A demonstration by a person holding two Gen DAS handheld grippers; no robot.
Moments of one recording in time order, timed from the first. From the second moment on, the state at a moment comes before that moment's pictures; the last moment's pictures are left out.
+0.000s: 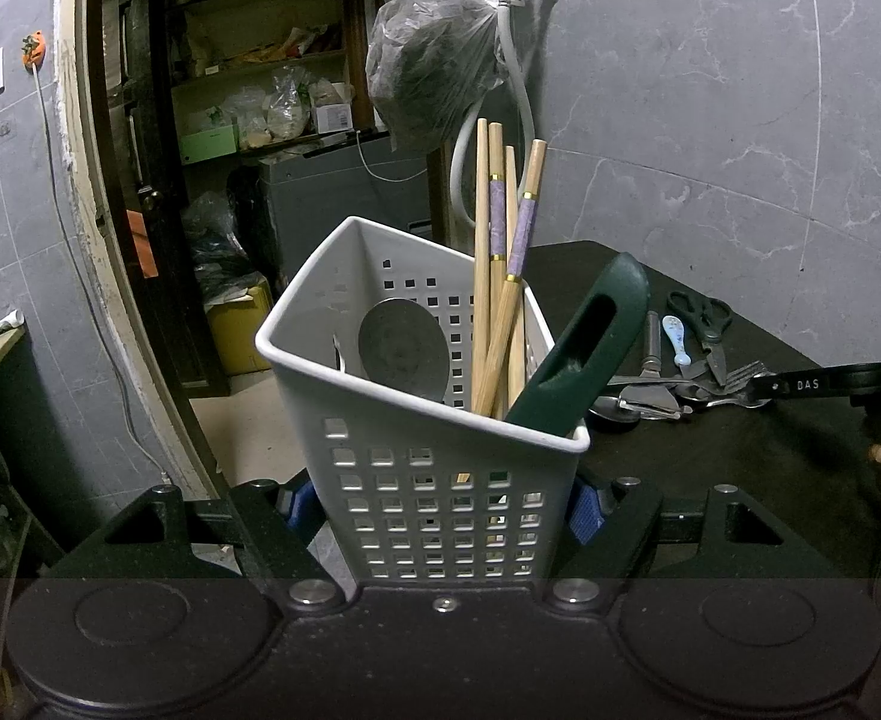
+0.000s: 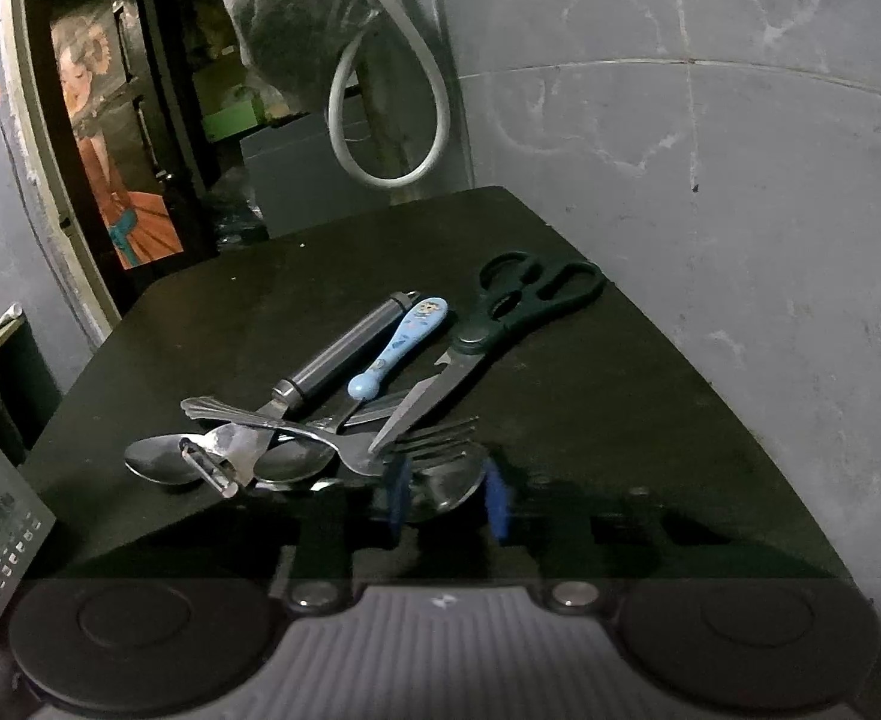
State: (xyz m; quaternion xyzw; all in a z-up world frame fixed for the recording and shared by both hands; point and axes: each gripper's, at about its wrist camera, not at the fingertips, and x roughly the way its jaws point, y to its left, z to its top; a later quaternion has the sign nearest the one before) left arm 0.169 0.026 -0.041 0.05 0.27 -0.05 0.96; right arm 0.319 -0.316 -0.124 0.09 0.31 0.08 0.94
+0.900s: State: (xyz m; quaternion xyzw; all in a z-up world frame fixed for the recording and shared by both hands) left arm 0.169 0.025 -0.043 0.05 0.26 -0.05 0.96; right arm 0.274 -0.325 -0.062 0.10 0.24 0.08 0.96
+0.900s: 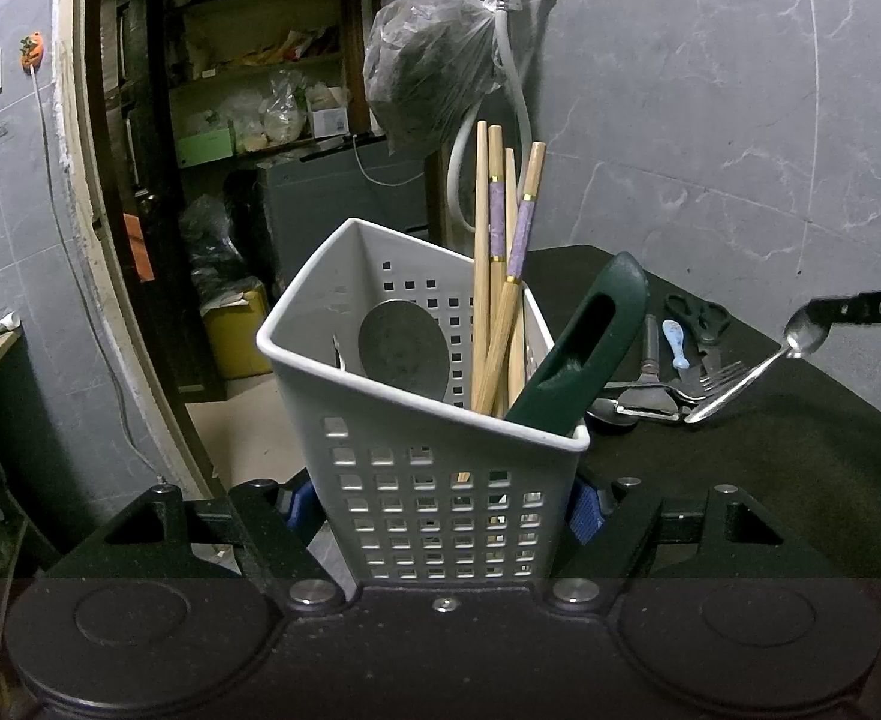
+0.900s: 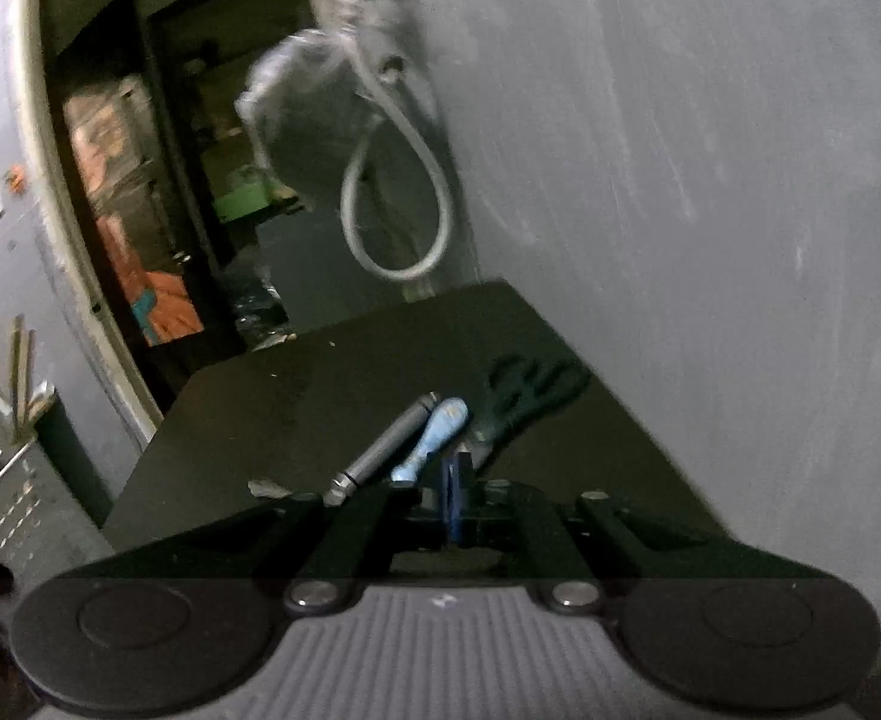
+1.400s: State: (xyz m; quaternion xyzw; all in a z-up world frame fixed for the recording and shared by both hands) left arm 0.168 0.026 -0.043 0.05 0.26 -0.06 0.96; right arm 0.223 -0.208 -0.021 -0.25 0.15 0.18 0.94
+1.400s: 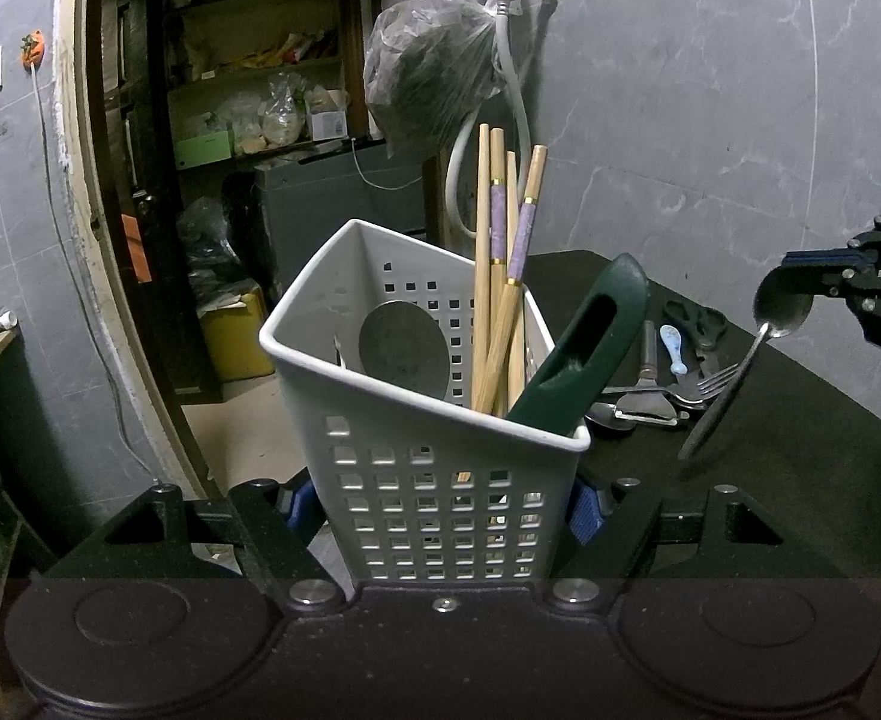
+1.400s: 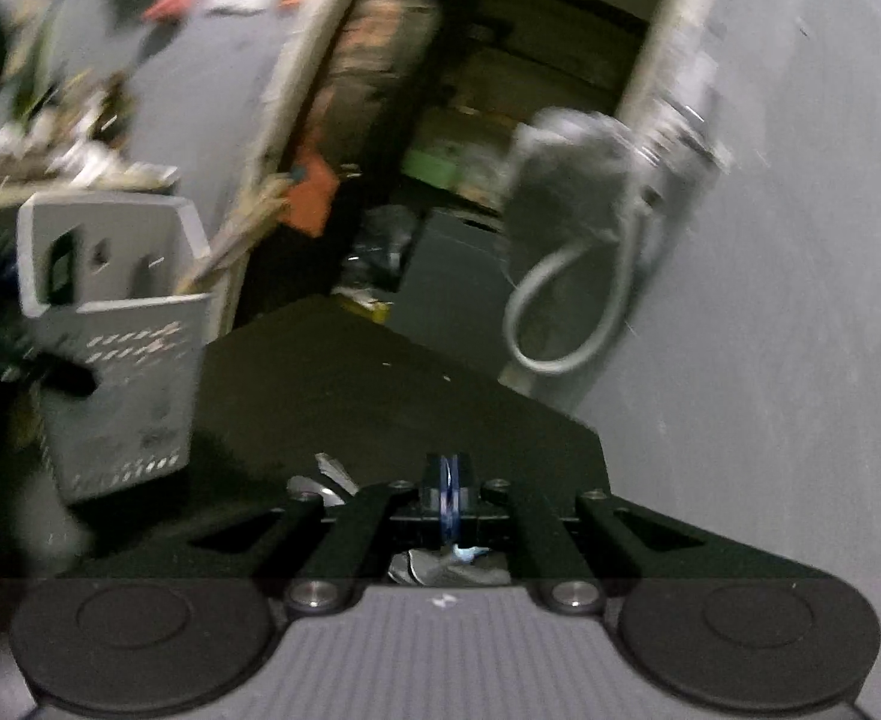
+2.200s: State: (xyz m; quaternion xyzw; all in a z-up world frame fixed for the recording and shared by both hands) left arm 0.167 0.030 -0.044 0.03 0.26 -0.06 0.96; right arm 0.198 -0.150 -0.022 -0.40 0.08 0.26 0.88
